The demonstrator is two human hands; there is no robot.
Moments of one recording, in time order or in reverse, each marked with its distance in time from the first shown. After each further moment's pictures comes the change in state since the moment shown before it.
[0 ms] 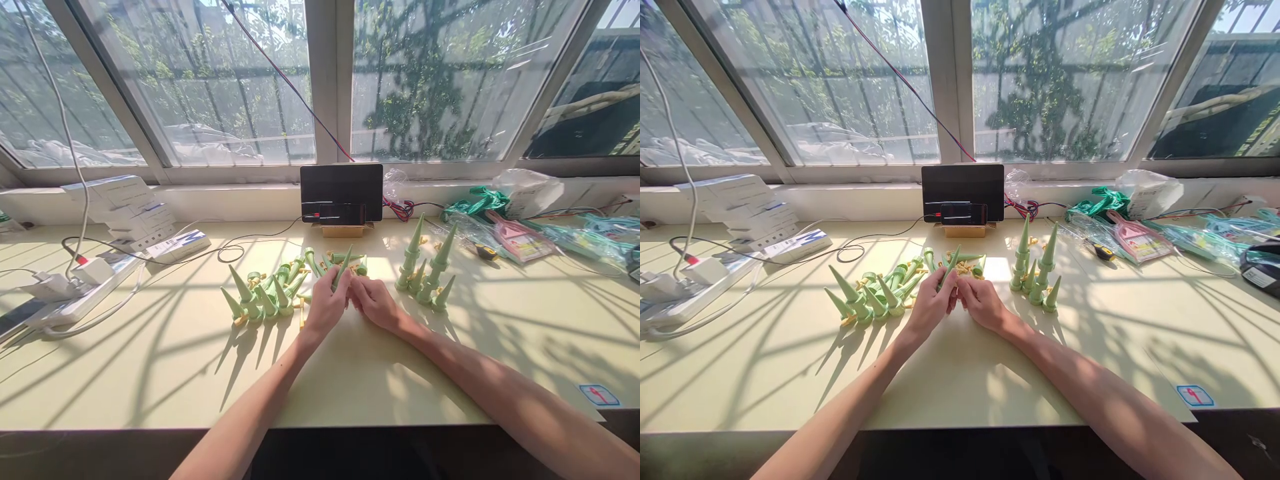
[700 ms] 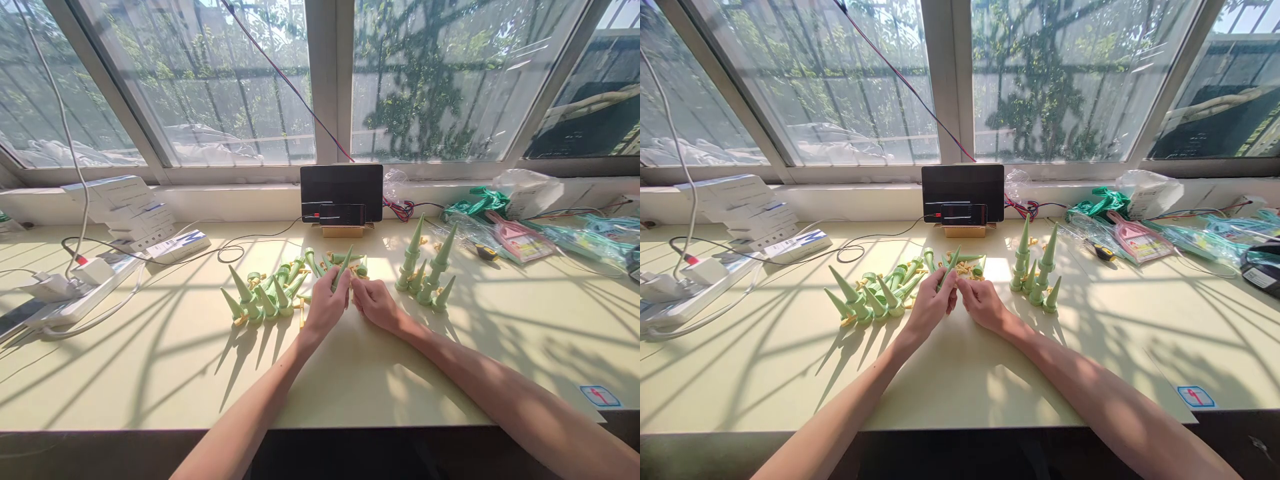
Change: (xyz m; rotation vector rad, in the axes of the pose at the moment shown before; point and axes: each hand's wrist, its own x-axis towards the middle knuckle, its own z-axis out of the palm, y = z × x) left_hand -0.001 0.000 -0.001 -0.014 -0.012 -0.018; right_hand -0.001 0.006 0.001 -0.047 0.036 0.071
